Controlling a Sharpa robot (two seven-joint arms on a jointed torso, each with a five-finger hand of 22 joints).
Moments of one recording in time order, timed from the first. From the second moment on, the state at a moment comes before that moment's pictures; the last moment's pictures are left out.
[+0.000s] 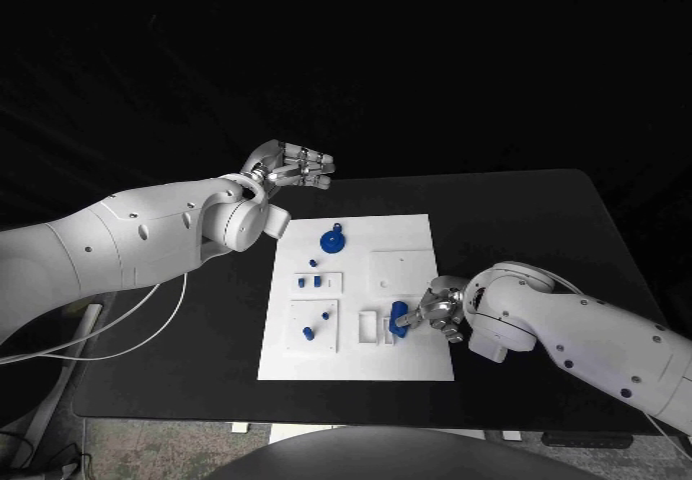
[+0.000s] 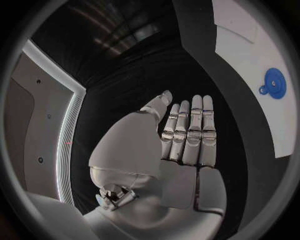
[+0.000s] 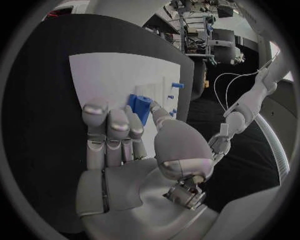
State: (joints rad) left arm 1.26 -0.71 -0.12 1.21 -0.20 -0.30 0.32; left_hand 1.38 -0.02 0.22 -0.07 0.17 1.04 0.15 0.06 0.06 1.12 0.12 0.06 0.06 1.18 0.10 0.07 0.07 0.07 1.02 0.09 0.08 0.41; right arm 0.85 -0.67 0.22 1.48 -1.13 0.14 -0.70; right_hand 1.01 0.01 0.09 -0.03 0.17 1.04 0.09 0.06 0.08 1.35 -0.01 1.11 1.31 1.45 -0.08 1.04 1.07 0.09 1.47 -0.10 0.73 1.31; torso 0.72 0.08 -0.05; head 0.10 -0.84
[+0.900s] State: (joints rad) left arm 1.26 -0.71 -0.12 1.20 -0.20 -0.30 0.31; left_hand 1.38 -0.02 0.21 -0.07 0.17 1.04 0.15 0.06 0.06 1.12 0.13 0.06 0.06 1.18 0.10 0.07 0.07 0.07 1.02 0.09 0.08 0.41; right arm 0.86 -0.63 0.22 1.44 -1.10 0.15 -0.70; right_hand 0.97 -0.02 0.02 0.09 0.05 1.04 0.09 0.06 0.08 1.35 -0.01 1.11 1.31 1.45 -0.08 1.04 1.08 0.09 1.47 -0.10 0.72 1.31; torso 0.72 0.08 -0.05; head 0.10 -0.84
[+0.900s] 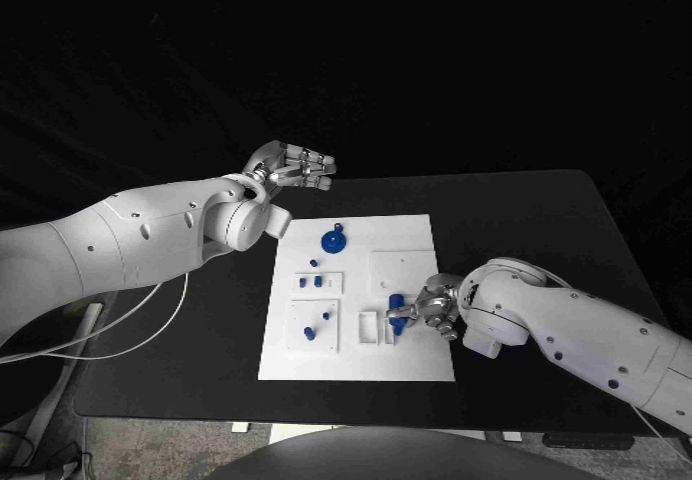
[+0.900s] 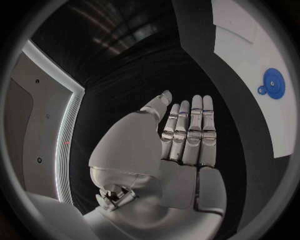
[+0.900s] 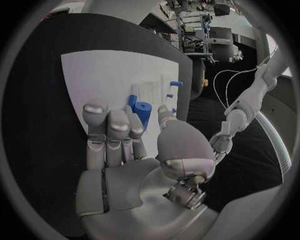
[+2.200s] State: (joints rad) left arm 1.26 -0.71 -0.12 1.20 -0.21 -0.29 0.28; left_hand 1.38 -0.02 0.21 -0.06 0.17 1.04 0.15 0.06 0.06 1.12 0.13 0.06 0.06 1.18 0.10 0.07 0.08 0.07 1.02 0.09 0.08 0.38; right arm 0.88 -0.59 0.22 1.37 -1.16 0.16 -0.70; right_hand 0.98 -0.05 0.07 0.08 0.05 1.04 0.09 0.07 0.09 1.35 -0.01 1.10 1.30 1.45 -0.08 1.04 1.09 0.09 1.47 -0.10 0.72 1.31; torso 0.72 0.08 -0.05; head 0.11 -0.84
